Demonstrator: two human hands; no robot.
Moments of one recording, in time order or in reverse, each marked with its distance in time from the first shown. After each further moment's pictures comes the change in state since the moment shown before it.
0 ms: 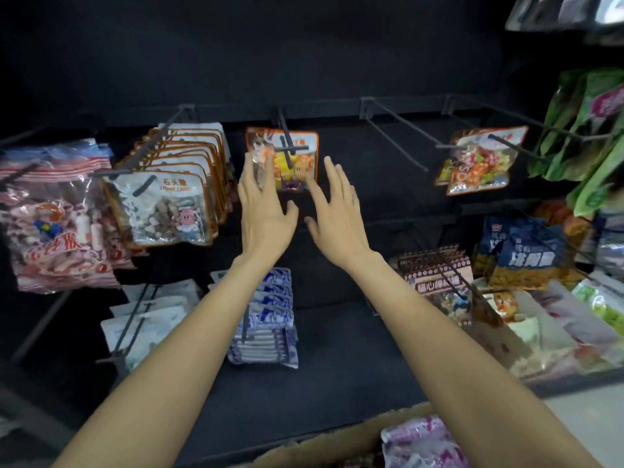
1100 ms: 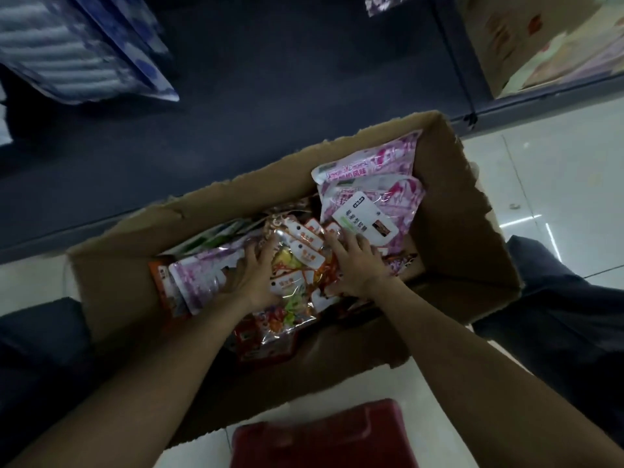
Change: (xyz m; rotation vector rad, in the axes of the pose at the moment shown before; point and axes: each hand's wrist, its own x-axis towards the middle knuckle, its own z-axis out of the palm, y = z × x) left_hand -0.490 -0.117 0.195 0.311 -1.512 -0.302; right_hand -0.497 0.129 0.166 0.056 -1.363 0.485
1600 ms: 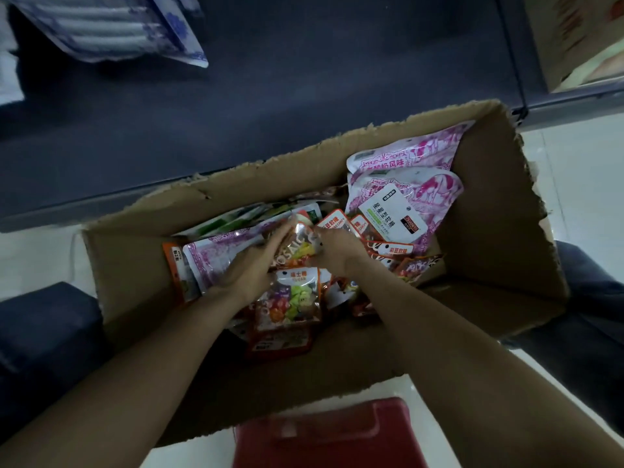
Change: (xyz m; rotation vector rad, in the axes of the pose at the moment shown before) left_hand -0.010 -0.035 -0.009 -0.242 0.134 0.217; right_hand 0.040 -0.066 -0.006 0.174 0.029 -0.096
